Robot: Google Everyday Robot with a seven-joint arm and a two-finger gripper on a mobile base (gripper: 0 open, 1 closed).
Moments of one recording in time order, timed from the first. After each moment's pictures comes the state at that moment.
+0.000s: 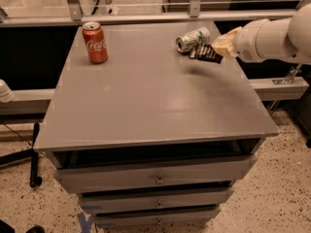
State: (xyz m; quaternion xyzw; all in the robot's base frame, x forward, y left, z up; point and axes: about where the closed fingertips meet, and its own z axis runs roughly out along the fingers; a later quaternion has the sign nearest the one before) arm 0.678 -0.199 0.923 -0.43 0.74 0.00 0.52
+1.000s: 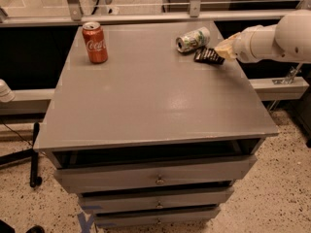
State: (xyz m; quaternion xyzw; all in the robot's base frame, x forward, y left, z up) arm 0.739 -0.231 0.875 -0.43 0.75 -0.02 0.49
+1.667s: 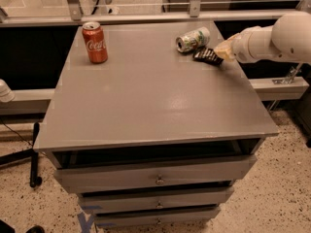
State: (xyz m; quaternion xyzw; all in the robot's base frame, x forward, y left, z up) arm 0.750 -0.235 0.866 -0.43 0.76 -0.03 0.49
